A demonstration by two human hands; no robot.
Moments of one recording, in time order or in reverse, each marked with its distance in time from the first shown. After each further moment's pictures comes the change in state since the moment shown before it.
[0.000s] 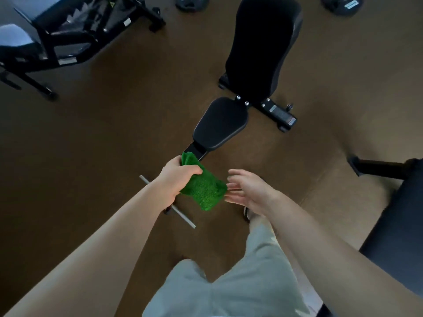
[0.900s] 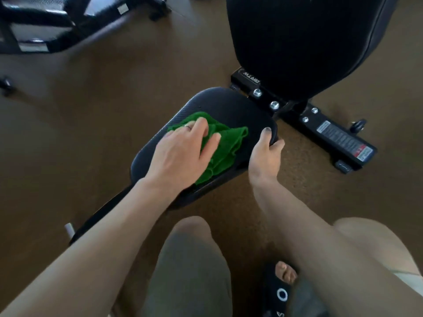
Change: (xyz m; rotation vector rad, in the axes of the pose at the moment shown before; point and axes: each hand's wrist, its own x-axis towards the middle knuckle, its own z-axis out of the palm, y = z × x) left_hand 0.539 -0.019 0.144 0.987 0.653 0.966; right_hand 0.571 -0.065 -0.124 0.083 0.498 -0.470
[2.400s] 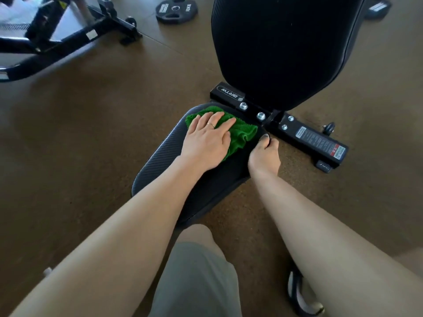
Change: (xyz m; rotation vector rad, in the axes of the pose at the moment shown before) left_hand 0.077 -0.012 0.064 0.030 -0.237 0.123; right_hand 0.013 -0.010 0.013 -0.148 0.170 -0.078
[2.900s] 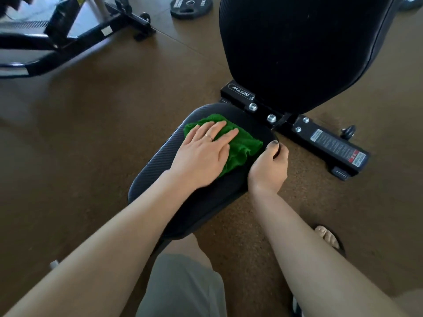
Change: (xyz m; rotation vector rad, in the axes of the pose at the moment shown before) left_hand -0.024 -0.004 -0.010 0.016 -0.031 0.013; right_hand 0.002 0.015 0.015 0.221 0.133 -0.009
